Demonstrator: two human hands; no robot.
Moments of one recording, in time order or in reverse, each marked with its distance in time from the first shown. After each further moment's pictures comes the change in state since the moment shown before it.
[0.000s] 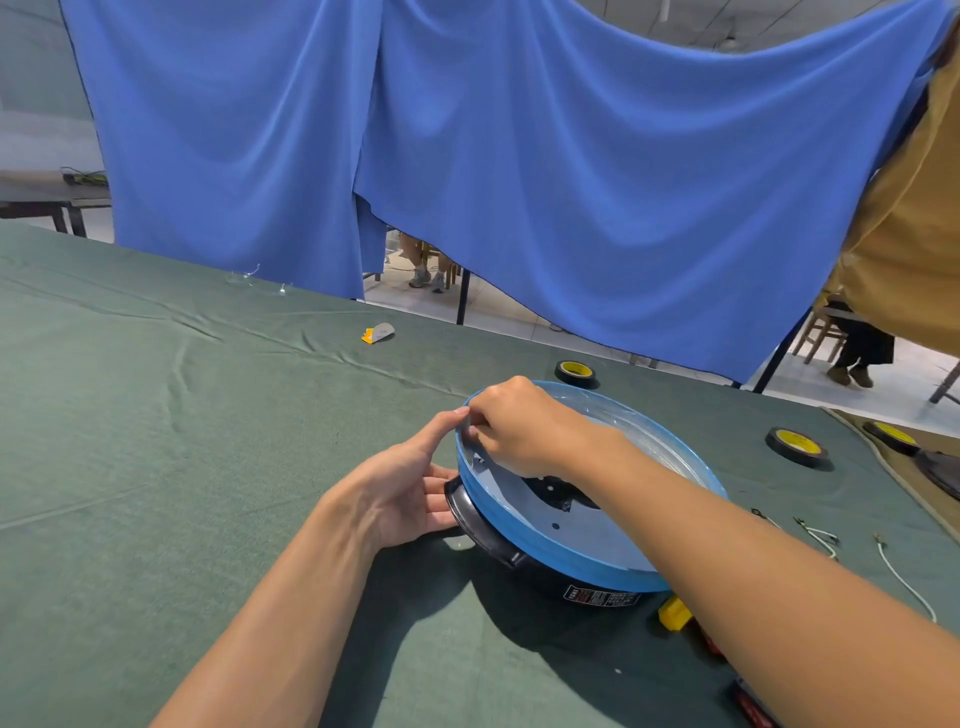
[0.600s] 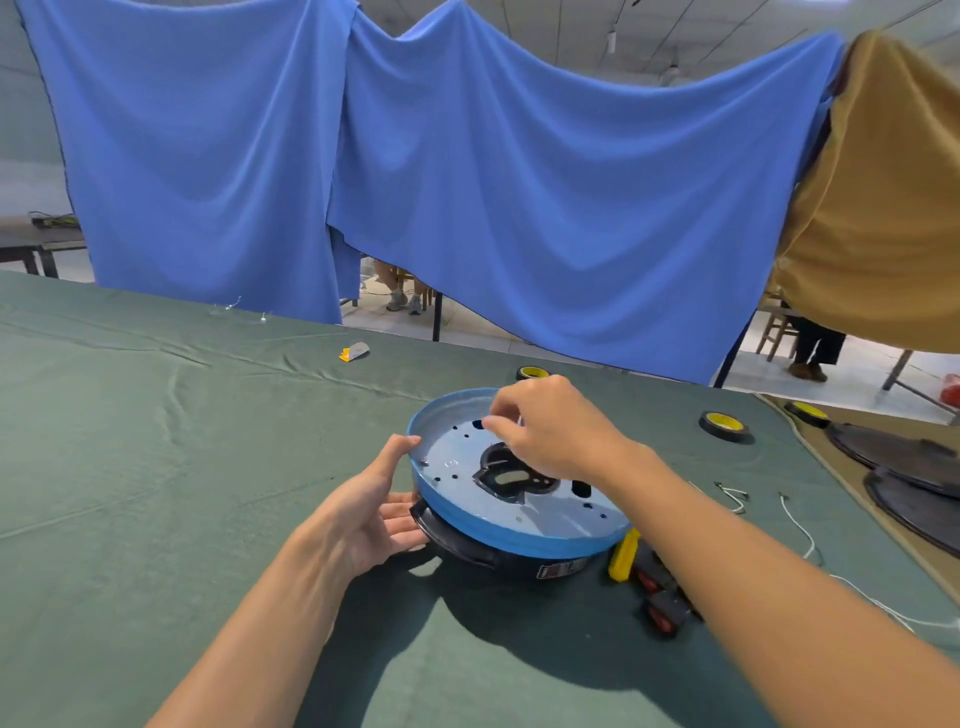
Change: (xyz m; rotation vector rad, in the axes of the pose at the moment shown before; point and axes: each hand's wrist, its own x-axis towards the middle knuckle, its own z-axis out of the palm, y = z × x) left_hand -0.048 -0.030 0.013 -0.073 0.217 0.032; right_hand -0.093 0.001 -0.034 0.105 0.235 0.138
